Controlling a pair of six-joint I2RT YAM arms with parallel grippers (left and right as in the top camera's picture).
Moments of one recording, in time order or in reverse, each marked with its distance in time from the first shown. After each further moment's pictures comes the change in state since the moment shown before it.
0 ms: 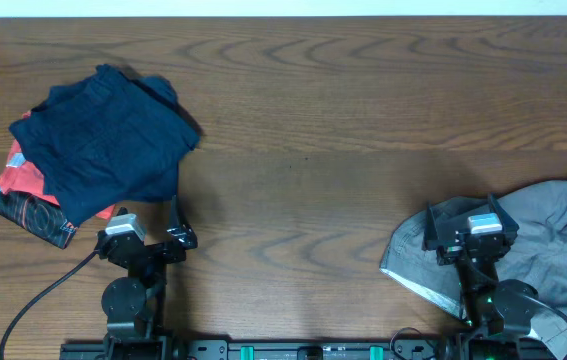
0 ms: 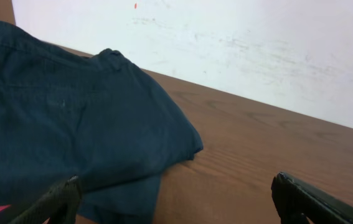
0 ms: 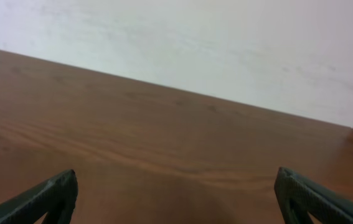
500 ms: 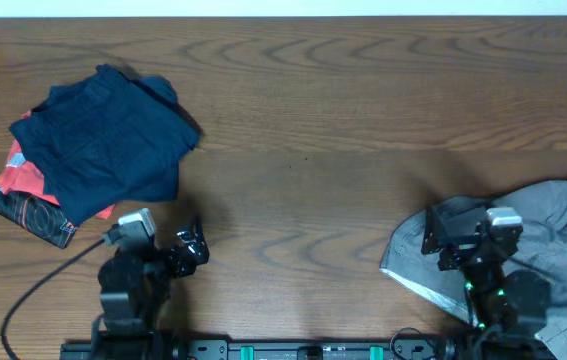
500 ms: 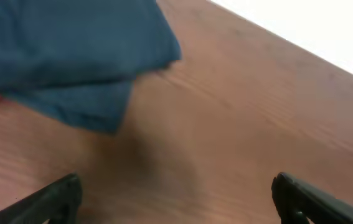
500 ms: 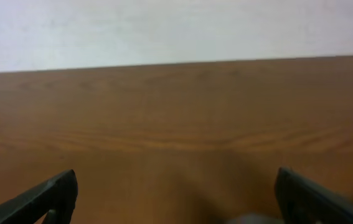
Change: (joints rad) left arm -0.001 0.245 0.249 -0.409 0.200 -0.149; right arm 0.000 0.122 0.223 -0.281 -0.023 0.264
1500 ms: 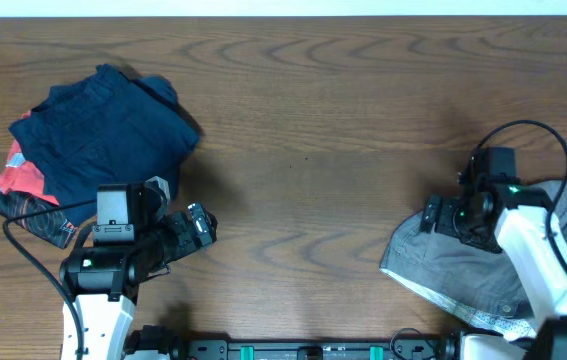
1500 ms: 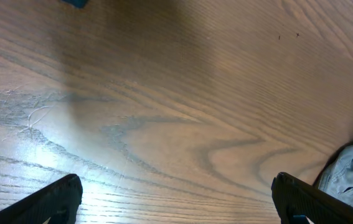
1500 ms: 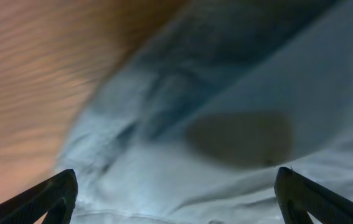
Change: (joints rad) left arm 0.000 0.652 0.457 -0.417 0.165 -0.006; right arm 0.000 1.253 0.544 -0.508 0.195 0.194
